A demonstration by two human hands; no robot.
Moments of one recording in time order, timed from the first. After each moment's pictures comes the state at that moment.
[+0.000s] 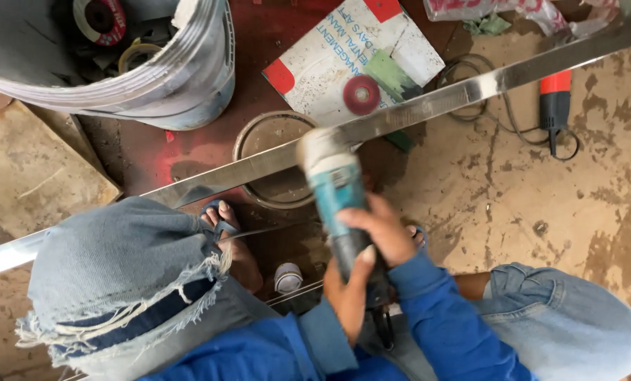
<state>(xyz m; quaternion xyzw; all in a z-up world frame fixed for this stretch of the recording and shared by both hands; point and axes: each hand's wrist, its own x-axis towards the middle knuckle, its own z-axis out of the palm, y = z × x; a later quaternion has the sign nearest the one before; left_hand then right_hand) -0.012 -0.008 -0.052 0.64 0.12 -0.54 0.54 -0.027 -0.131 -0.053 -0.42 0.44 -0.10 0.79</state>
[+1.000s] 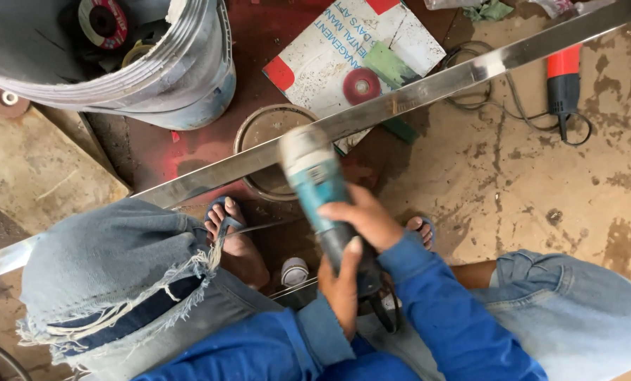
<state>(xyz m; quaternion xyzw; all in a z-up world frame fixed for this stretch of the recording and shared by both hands) -0.005 0.005 -0.051 0.65 0.12 -0.54 0.52 -0.018 -0.126 -0.066 -0.44 0.41 -0.07 0.80</state>
